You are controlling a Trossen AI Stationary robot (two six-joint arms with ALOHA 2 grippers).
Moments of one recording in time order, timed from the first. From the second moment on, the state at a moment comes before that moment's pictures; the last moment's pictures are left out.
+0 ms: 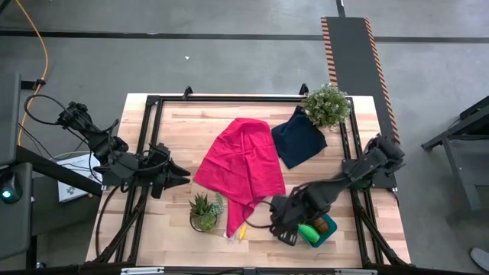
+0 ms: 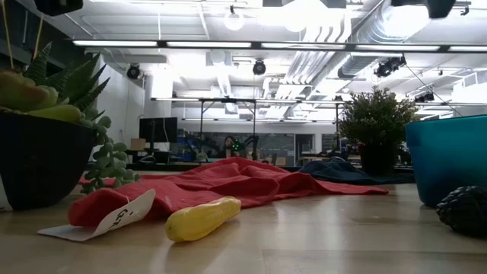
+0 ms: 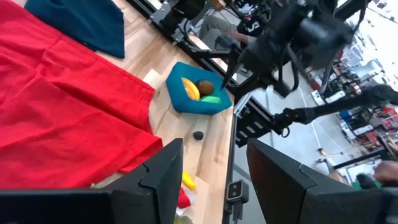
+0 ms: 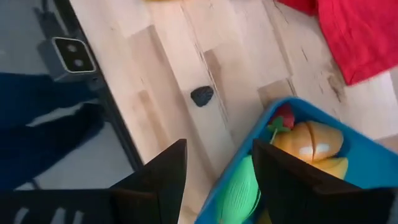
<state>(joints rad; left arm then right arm) -0.55 0.72 0.78 -0.47 -0.54 -0.98 0.55 1.78 1.60 -1.11 -0.03 0.94</state>
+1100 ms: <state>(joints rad) -0.55 0.76 0.78 -0.56 -0.49 -1.07 0.59 2.02 1.71 -1.03 0.00 1.14</state>
